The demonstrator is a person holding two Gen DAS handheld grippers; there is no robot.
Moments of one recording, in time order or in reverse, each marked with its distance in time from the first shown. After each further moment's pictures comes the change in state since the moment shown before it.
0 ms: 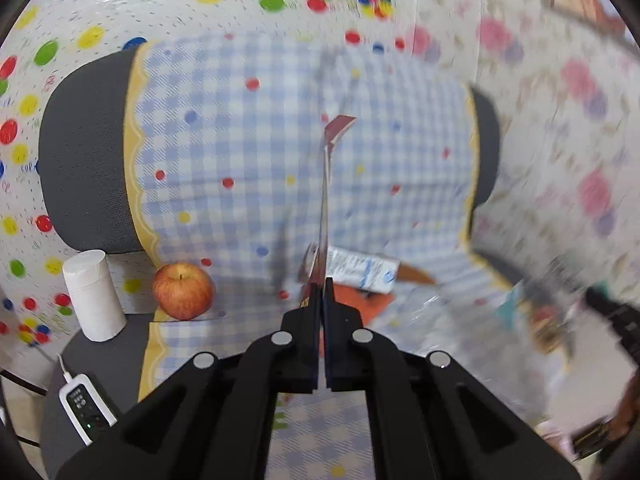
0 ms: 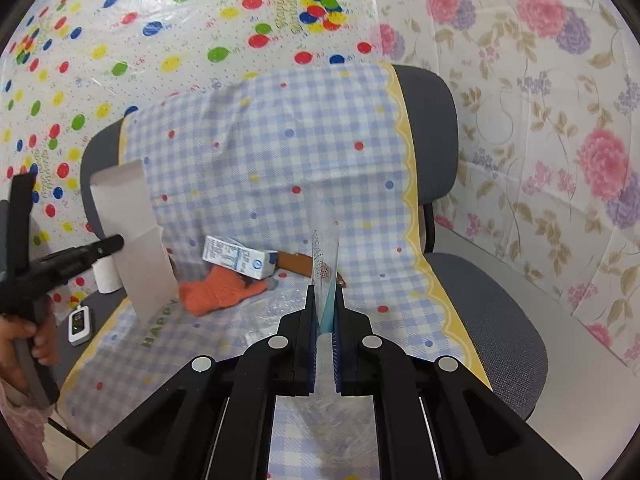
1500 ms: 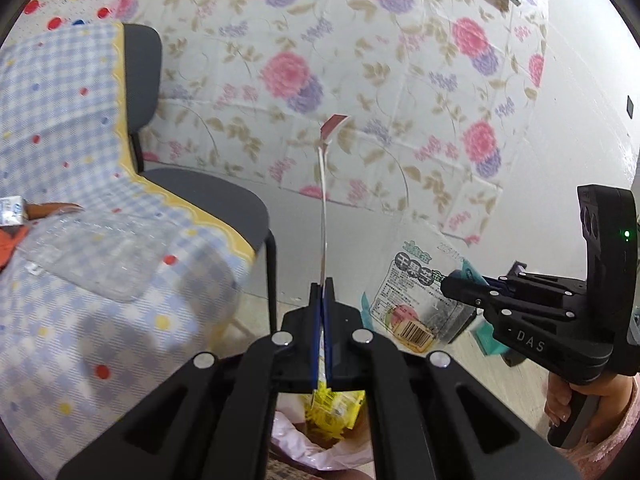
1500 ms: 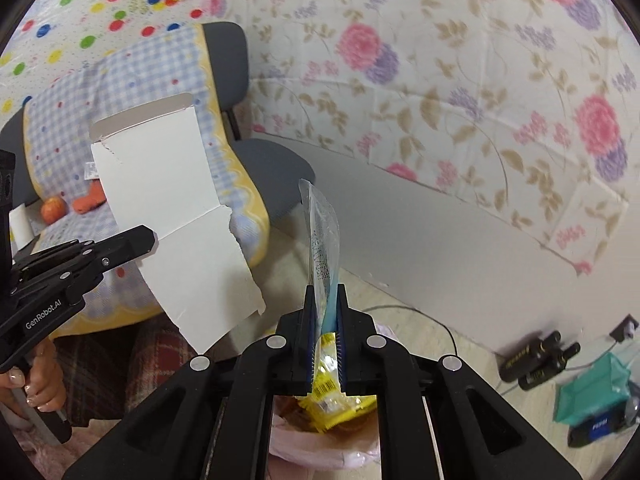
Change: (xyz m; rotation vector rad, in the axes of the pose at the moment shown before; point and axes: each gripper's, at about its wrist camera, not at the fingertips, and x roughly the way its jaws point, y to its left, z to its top) left arm -0.068 -0.270 -0.165 0.345 0.161 -0.769; right arm -0.203 -0.093 -0.169 0.226 0.202 -0.488
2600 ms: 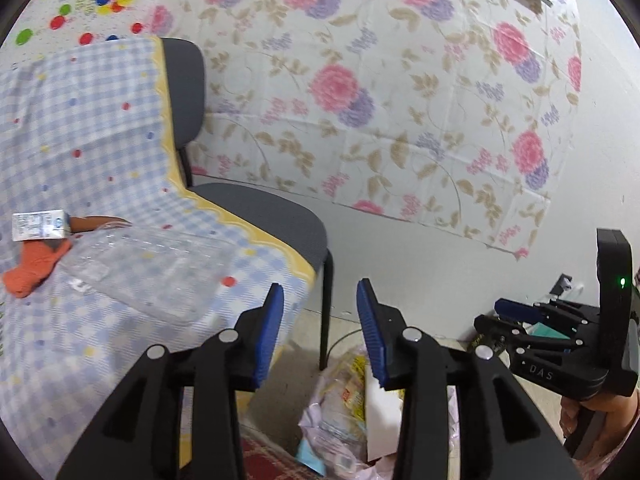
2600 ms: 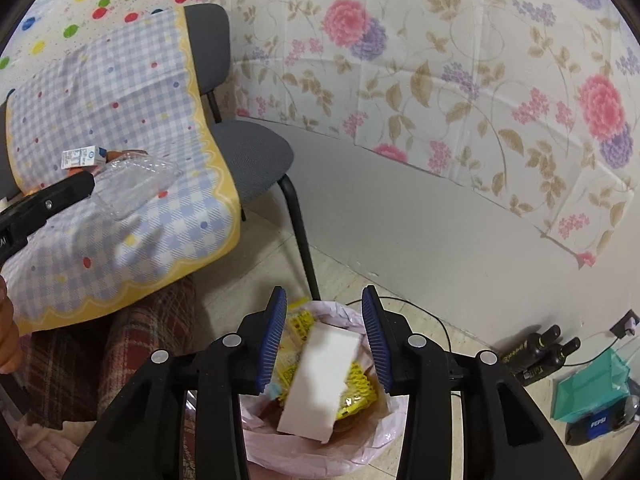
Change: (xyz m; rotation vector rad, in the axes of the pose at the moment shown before) left arm -0.008 0.026 0.020 -0.018 -0.065 0.202; right arm 0.039 -0.012 -0.002 -0.009 0.029 -0.020
